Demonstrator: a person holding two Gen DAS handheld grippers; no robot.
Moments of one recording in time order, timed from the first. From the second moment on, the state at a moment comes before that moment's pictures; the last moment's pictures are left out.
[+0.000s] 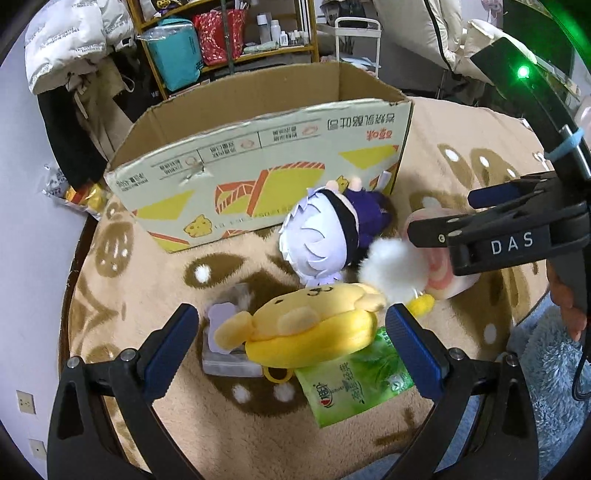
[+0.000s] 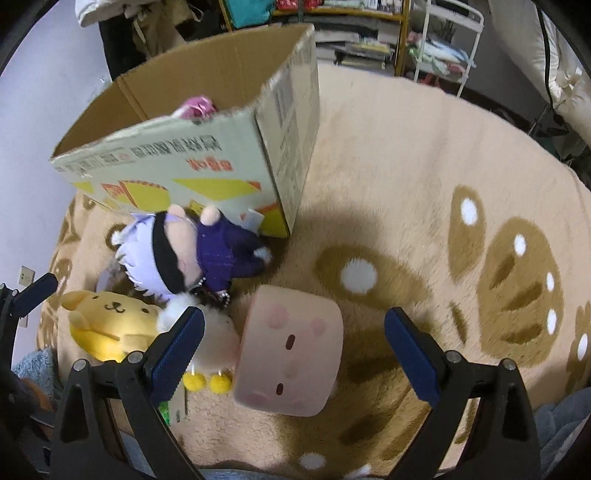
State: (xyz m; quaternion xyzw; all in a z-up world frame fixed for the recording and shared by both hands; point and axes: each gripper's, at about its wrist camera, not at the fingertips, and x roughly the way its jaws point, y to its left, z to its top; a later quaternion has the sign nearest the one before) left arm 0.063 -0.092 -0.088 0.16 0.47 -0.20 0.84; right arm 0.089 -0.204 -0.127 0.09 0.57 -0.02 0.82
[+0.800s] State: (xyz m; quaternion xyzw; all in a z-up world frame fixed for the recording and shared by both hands) left arm 0.074 -0.083 -0.102 0.10 0.50 -0.23 0.83; right arm 0.084 -0.214 -0.139 0.11 0.59 -0.01 0.80
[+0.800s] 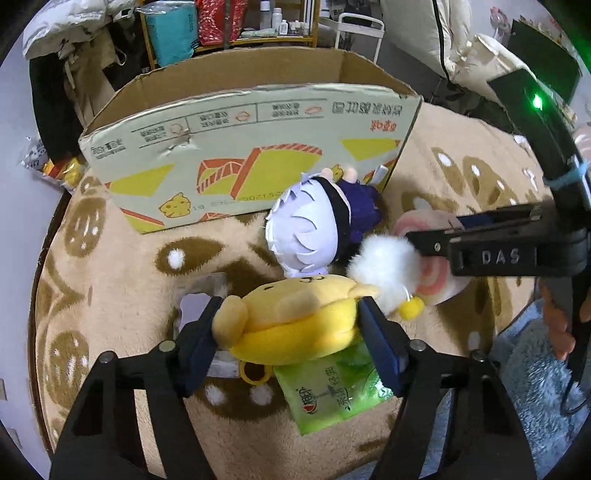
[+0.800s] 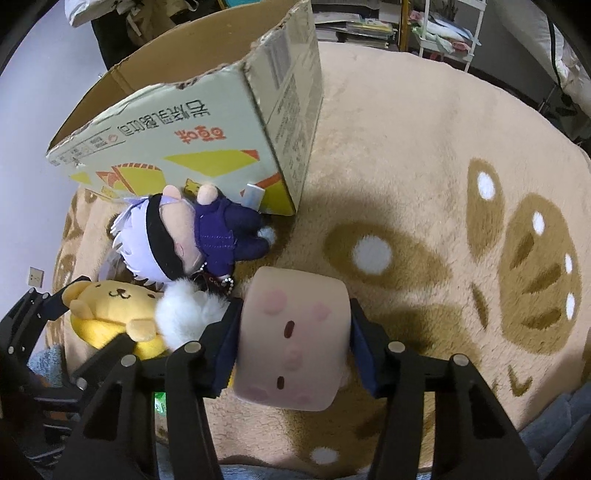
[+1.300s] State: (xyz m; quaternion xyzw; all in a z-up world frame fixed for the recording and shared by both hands) left arm 0.066 -0.065 -0.086 0.08 0.48 -0.20 0.85; right arm 0.084 -0.189 -0.129 0.08 0.56 -0.02 0.82
